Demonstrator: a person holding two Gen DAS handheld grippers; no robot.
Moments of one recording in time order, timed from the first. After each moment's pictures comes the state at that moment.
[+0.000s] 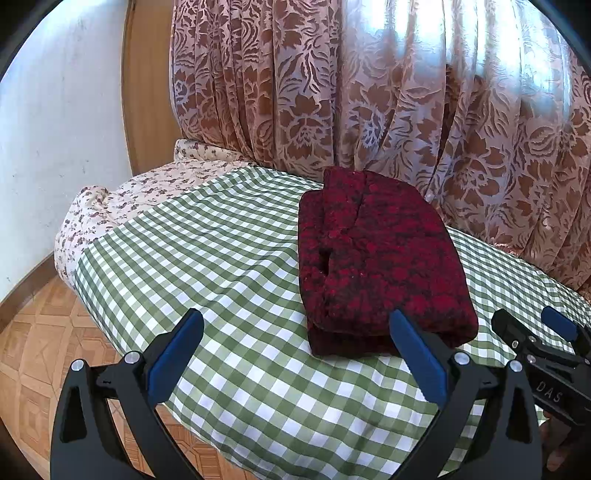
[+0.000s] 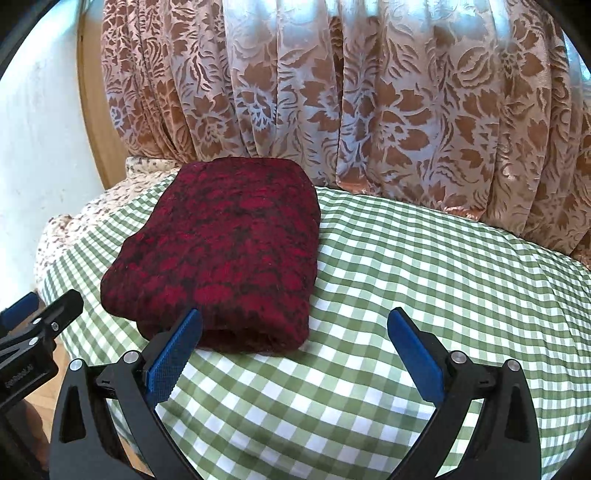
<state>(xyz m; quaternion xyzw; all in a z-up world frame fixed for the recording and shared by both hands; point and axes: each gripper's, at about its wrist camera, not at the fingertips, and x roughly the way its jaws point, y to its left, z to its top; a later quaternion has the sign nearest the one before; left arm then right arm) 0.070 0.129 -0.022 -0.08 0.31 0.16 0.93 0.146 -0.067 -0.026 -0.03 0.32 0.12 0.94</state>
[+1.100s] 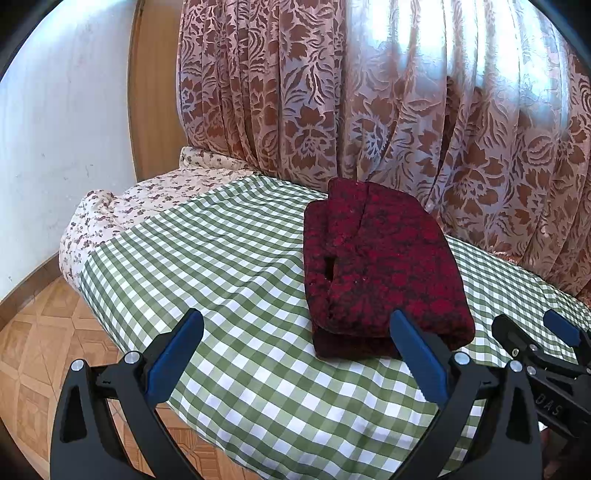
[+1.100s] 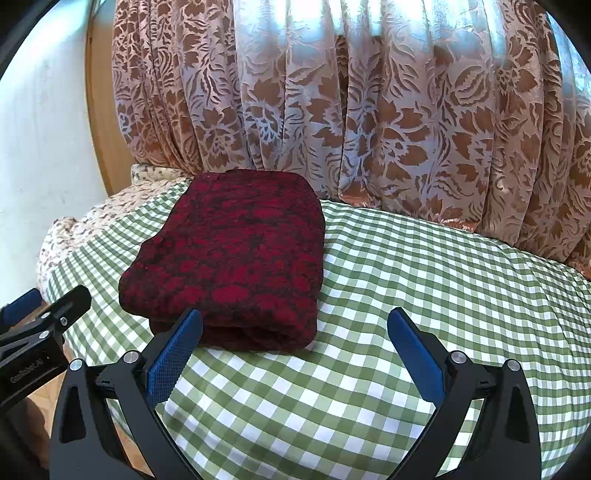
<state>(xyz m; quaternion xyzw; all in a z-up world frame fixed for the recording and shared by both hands) 0.060 0.132 -0.013 -0.08 0.30 0.16 0.94 0.128 -0.060 -0.017 -0.03 0.29 0.12 0.95</state>
